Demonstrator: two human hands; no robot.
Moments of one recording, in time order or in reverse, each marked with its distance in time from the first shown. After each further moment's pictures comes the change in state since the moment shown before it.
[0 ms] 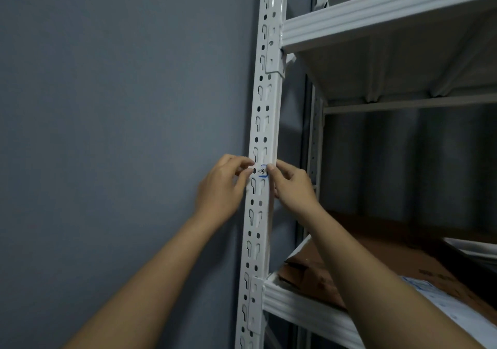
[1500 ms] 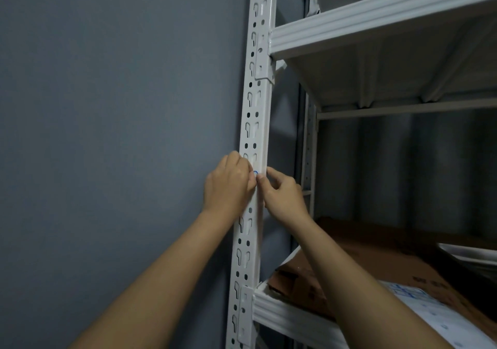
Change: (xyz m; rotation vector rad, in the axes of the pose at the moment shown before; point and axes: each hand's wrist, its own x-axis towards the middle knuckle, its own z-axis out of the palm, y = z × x) left_hand 0.017 0.027 0.022 0.528 0.028 0.133; right_hand -0.010 -0.005 -0.004 -0.131 0.005 -0.005
